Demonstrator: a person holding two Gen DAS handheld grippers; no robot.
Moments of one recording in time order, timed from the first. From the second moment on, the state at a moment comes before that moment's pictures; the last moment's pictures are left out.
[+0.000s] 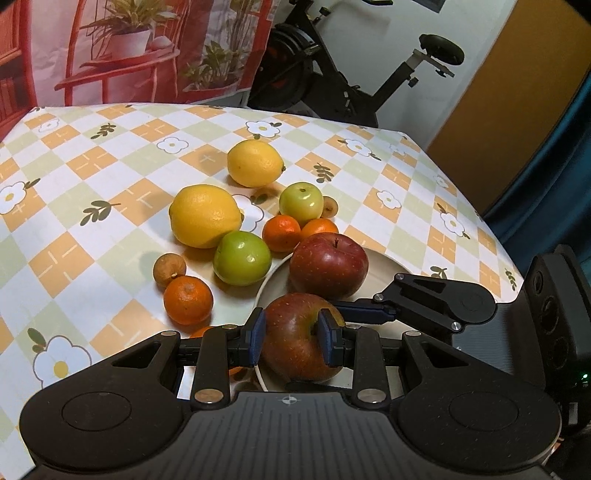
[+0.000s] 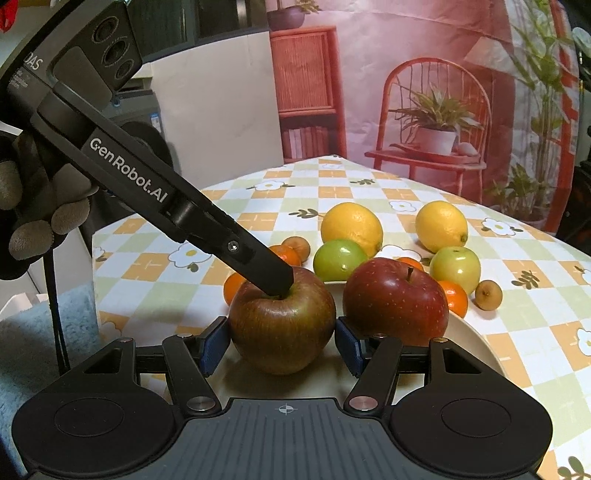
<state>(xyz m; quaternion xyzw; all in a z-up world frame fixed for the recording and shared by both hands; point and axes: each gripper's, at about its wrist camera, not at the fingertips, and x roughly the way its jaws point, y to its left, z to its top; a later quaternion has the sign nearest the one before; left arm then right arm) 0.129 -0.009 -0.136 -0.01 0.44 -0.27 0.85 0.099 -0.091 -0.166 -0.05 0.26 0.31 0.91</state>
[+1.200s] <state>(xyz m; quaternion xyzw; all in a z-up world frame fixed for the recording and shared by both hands) 0.115 -0.007 -0.107 -0.04 0.35 -0.21 0.91 0.080 -0.183 -0.136 0.01 0.21 0.22 0.95</state>
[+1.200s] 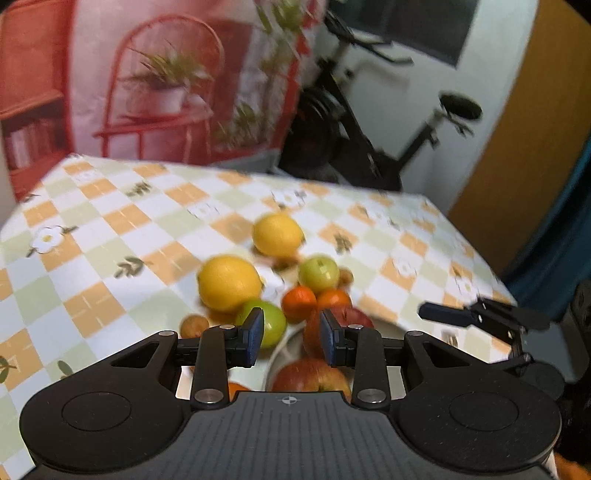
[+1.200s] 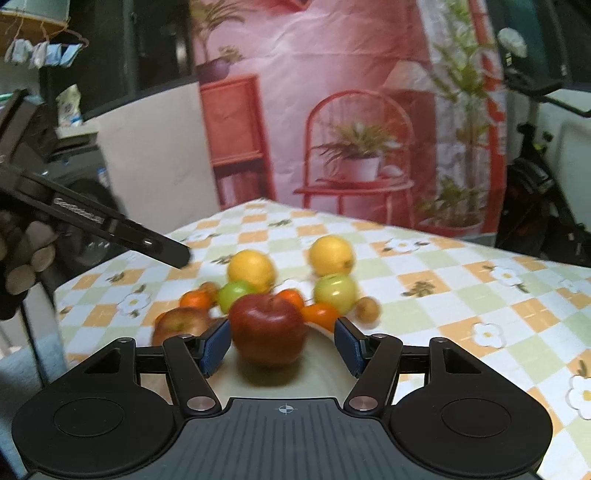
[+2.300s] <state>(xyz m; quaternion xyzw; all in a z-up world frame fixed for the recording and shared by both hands) 0.095 0.036 -0.114 -0.09 0.31 -0.01 0.95 0.146 -0.232 -0.171 0.04 0.19 0.13 0.97</state>
